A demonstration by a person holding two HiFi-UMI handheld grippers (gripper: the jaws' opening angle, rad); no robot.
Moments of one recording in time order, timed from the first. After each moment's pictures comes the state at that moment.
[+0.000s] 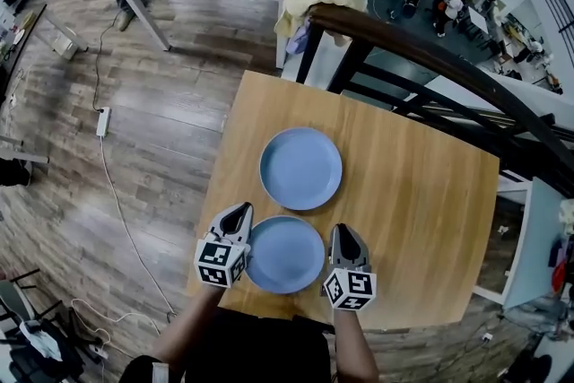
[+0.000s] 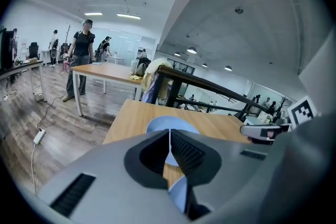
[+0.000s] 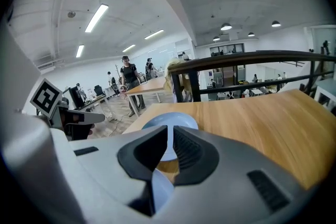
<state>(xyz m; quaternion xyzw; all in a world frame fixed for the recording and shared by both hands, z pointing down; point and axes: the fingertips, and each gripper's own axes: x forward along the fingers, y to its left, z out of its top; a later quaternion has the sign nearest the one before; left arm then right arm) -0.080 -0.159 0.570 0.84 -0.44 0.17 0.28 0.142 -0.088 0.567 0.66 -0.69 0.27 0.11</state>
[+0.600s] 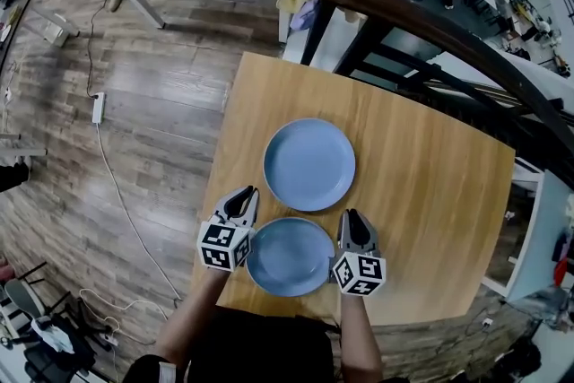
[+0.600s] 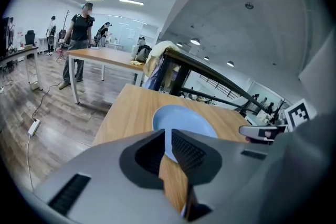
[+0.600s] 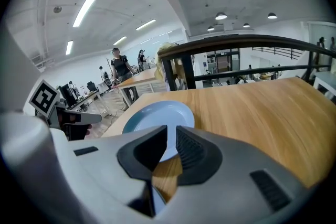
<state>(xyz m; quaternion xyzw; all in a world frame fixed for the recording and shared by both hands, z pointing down) -0.076 -0.206 0.638 0.82 -0.42 0.20 0.33 0.155 -0.129 0.631 0.67 -0.66 0.32 0.13</state>
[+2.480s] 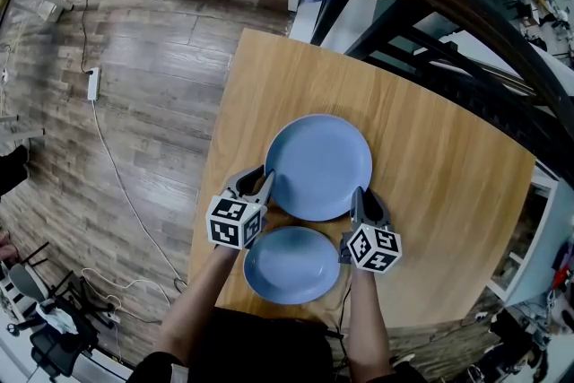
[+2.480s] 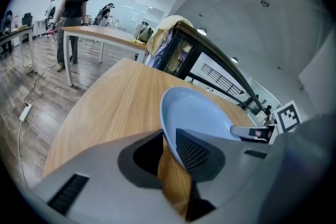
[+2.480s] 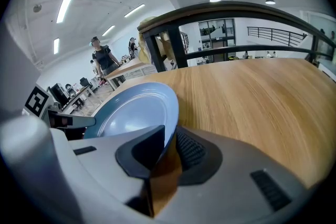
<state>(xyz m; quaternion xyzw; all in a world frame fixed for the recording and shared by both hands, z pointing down) -0.046 -0.251 0.732 0.80 -0.39 0.23 0.39 0.187 -0.187 0.732 0.65 -0.63 0.39 0.17</state>
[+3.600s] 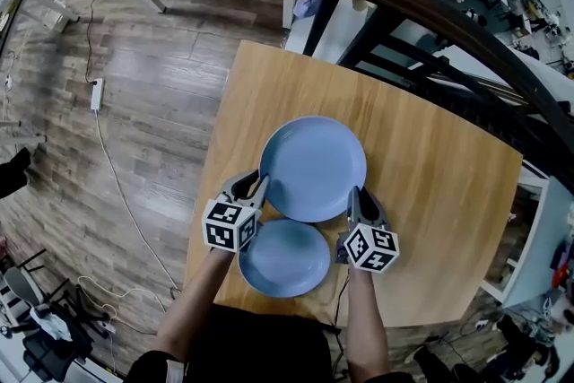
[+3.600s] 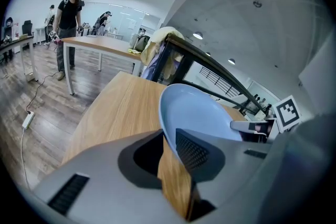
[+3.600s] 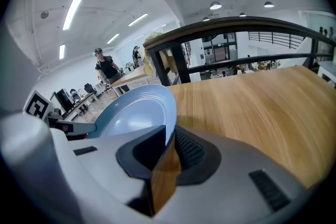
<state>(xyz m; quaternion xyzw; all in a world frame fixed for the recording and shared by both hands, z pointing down) -0.040 -0.234 0.682 0.81 -0.39 0.22 0.36 0.195 -0.183 0.678 0.66 -0.64 0.37 0.14</state>
